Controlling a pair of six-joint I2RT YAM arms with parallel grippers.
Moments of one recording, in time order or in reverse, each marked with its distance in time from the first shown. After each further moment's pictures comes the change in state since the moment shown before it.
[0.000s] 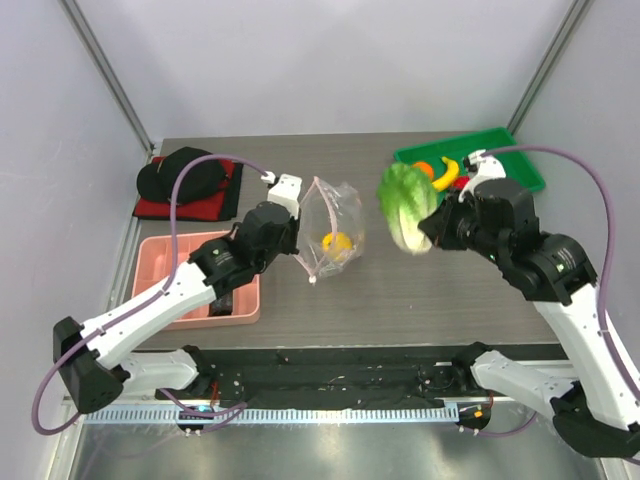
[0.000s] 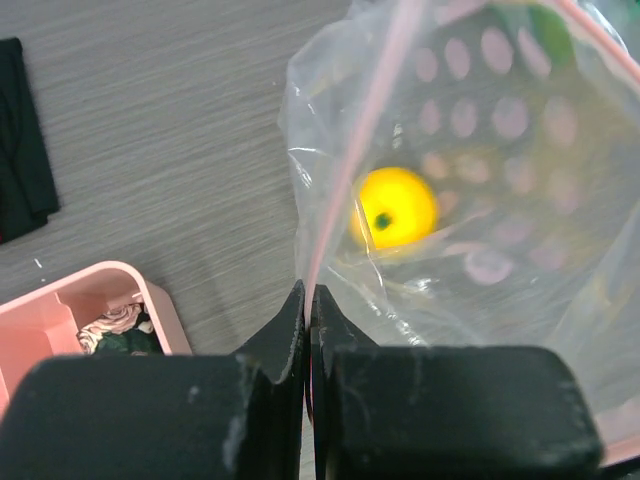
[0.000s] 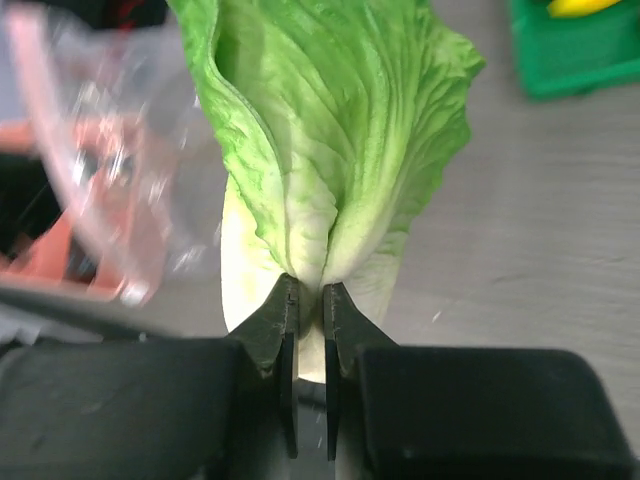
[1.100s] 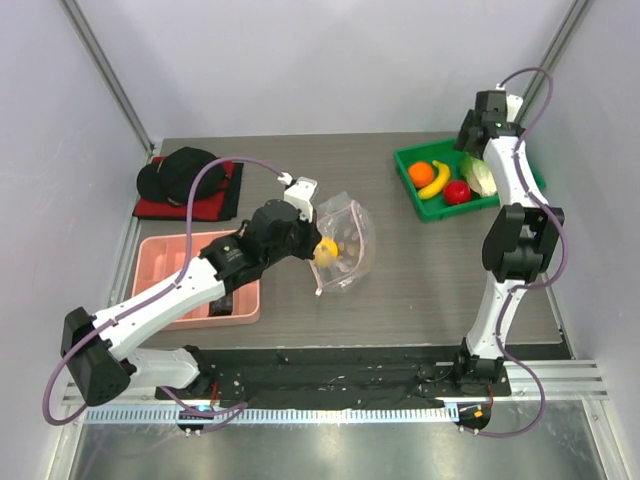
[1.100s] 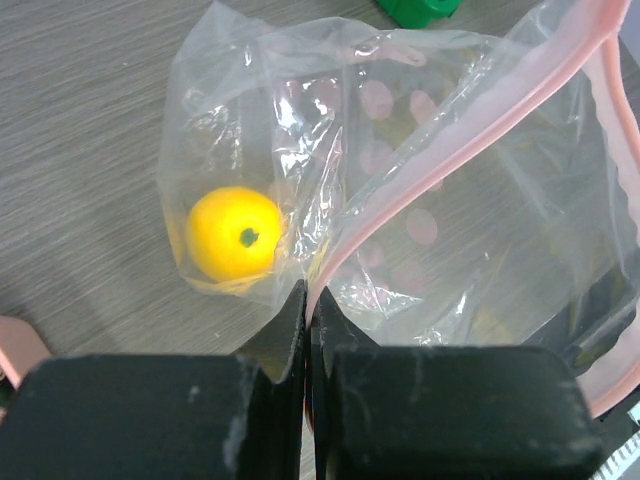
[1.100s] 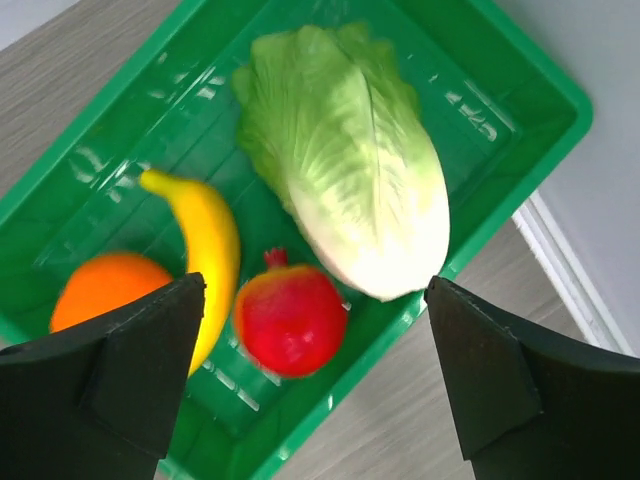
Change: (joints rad) left arm 0.000 0.029 0.004 0.052 0.256 -0.074; right arm -0.630 1.144 0.558 0.381 0.358 -0.179
